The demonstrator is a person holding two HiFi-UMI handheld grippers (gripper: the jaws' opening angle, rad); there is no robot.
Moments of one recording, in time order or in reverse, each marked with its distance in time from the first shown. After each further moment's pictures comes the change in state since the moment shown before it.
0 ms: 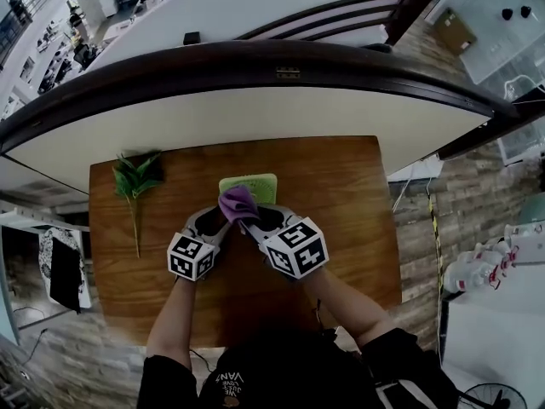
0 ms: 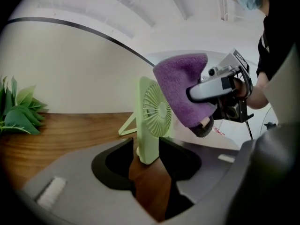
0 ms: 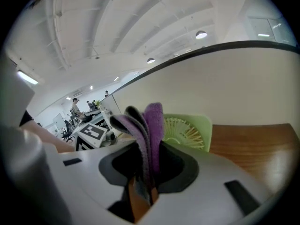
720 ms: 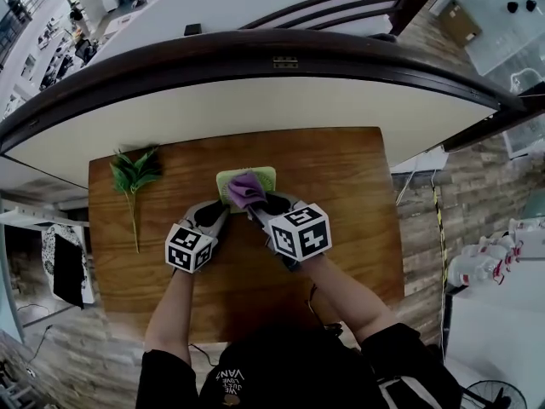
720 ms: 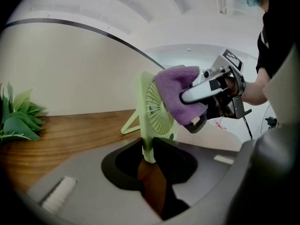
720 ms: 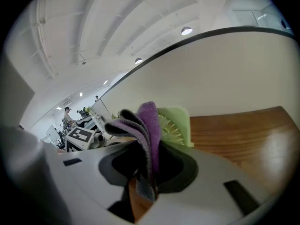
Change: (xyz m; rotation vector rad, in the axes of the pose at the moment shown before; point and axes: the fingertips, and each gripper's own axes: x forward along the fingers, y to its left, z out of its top) left arm 0.003 0.009 -0.004 0.040 0.053 0.015; right arm 0.003 -0.036 -0.008 0.134 0.003 -0.069
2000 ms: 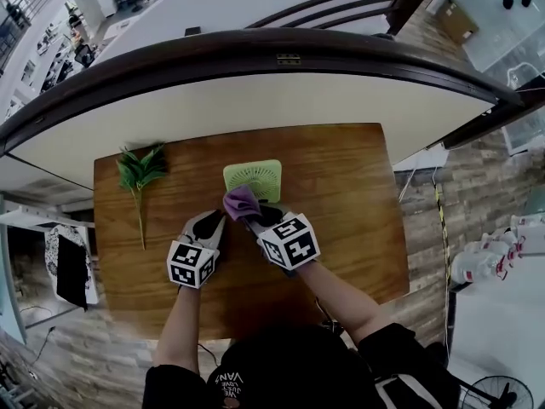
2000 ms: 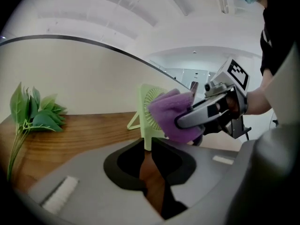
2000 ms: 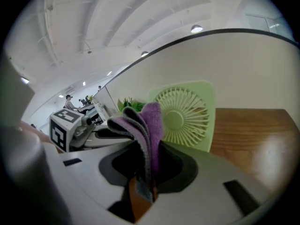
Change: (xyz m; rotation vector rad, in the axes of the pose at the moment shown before) left arm -0.043 -0.011 -0.005 -0.027 -0.043 0.106; right arm 0.014 0.030 -0.042 -0.095 0.066 -0.003
